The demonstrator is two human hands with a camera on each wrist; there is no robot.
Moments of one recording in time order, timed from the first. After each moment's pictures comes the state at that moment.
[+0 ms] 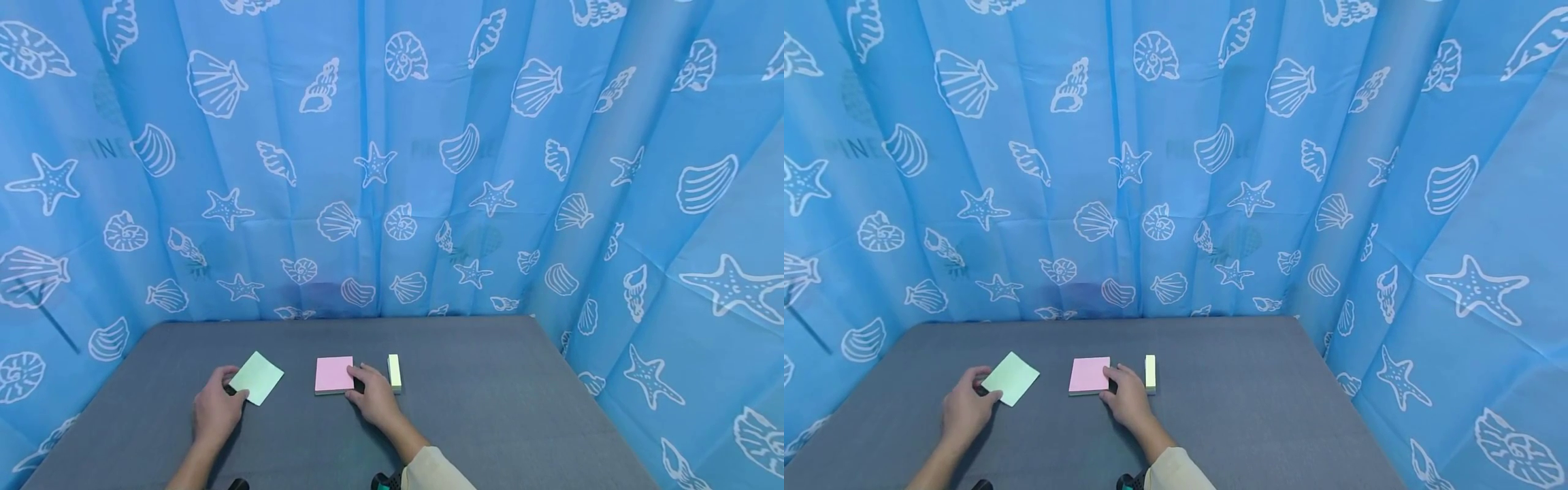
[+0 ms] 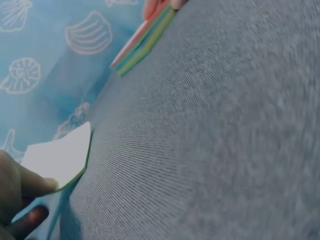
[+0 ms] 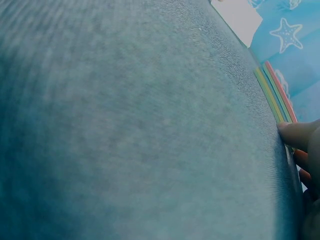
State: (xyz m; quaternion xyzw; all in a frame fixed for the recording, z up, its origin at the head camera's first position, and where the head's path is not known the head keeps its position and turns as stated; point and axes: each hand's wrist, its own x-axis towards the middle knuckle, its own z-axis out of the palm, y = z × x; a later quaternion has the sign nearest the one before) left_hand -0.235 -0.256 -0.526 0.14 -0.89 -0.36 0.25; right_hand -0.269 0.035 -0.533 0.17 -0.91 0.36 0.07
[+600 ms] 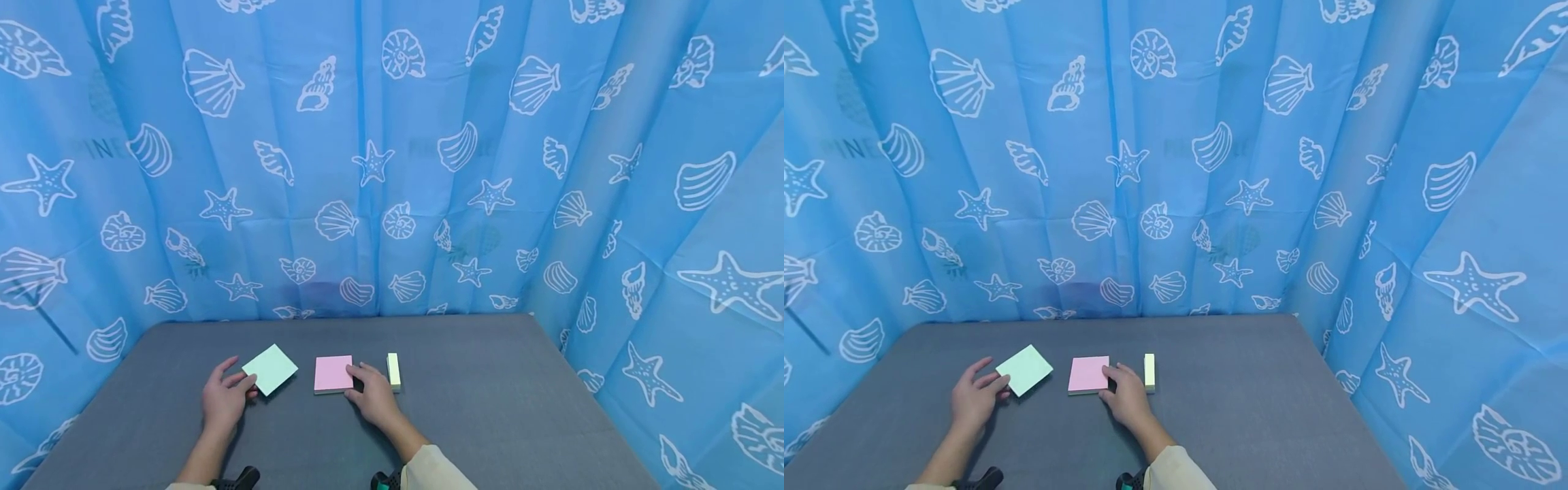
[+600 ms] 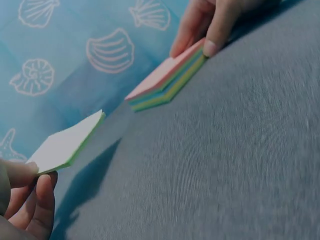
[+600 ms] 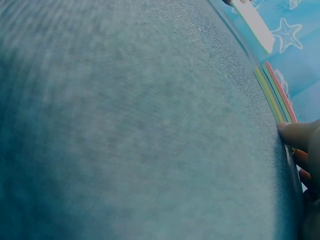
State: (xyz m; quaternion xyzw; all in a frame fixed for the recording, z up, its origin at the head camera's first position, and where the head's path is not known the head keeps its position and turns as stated) left_hand -0.249 -0.242 -0.523 0.18 -0.74 -0.61 0.20; right_hand -0.267 0.035 -0.532 0.16 -0.91 0.36 0.07
